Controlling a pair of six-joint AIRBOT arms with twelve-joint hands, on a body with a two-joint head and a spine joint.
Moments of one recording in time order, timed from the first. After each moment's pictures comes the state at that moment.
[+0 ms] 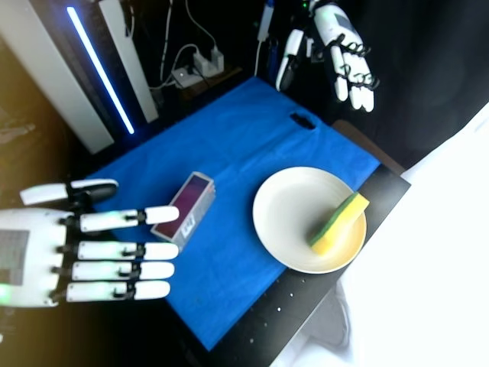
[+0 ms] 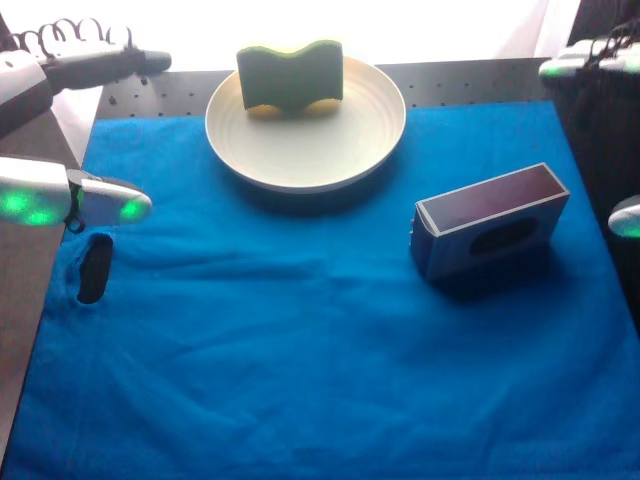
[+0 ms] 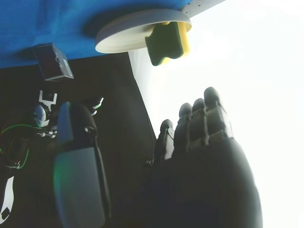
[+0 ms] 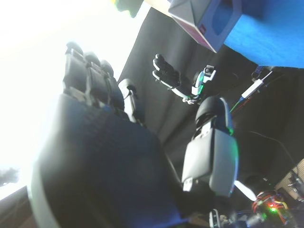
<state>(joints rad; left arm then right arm) 0.85 -0.82 1.16 0.03 -0.78 0.68 -0.97 -0.96 1.46 -0.34 1.03 -0.10</state>
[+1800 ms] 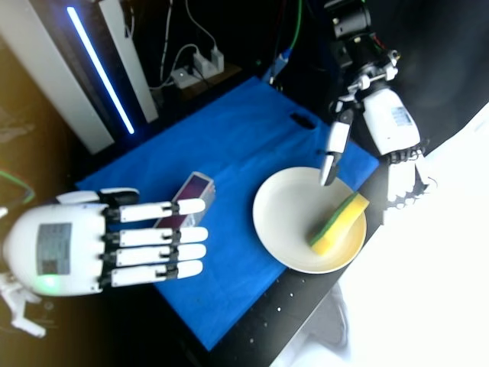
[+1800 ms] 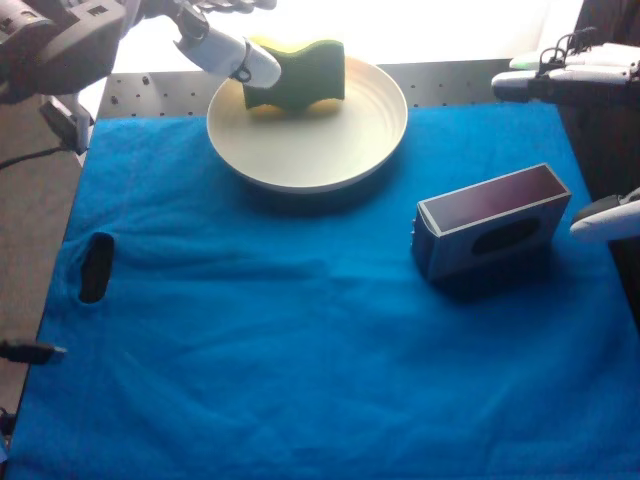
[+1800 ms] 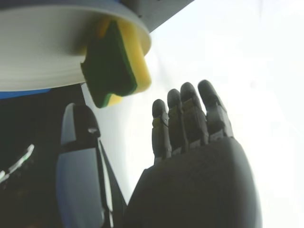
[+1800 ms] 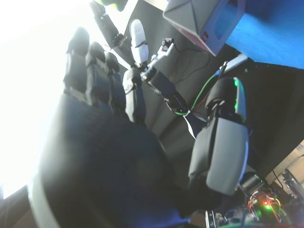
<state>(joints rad) 0.37 -1.46 1.87 0.21 -0.15 0.68 -0.90 -1.06 1.55 -0.44 1.03 -0.04</state>
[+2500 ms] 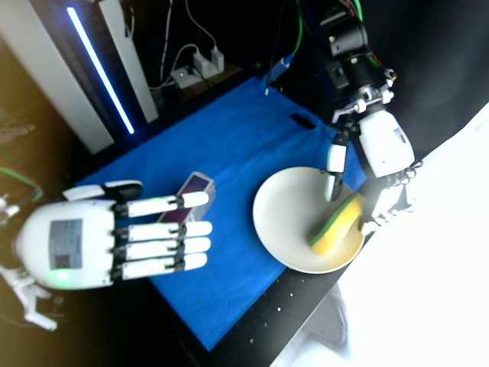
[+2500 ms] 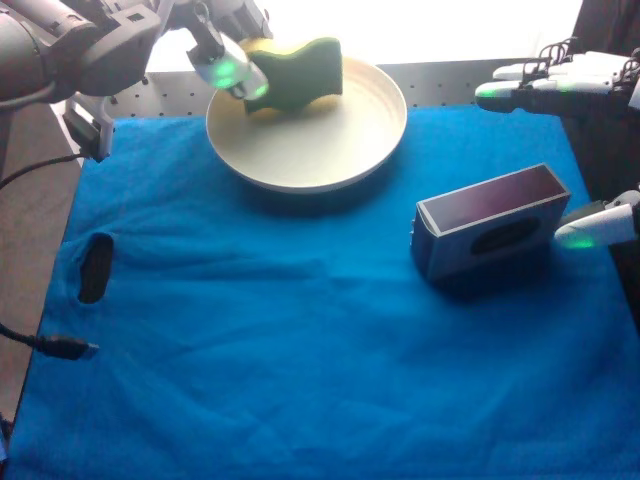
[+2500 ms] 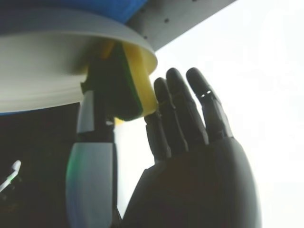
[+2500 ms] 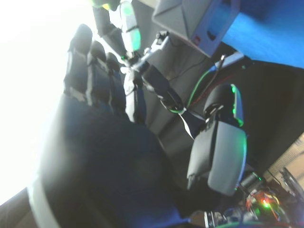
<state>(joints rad) 0.38 -1.56 1.99 0.21 -0.08 0.68 -0.89 -1.08 1.56 -0.46 1.03 -0.03</state>
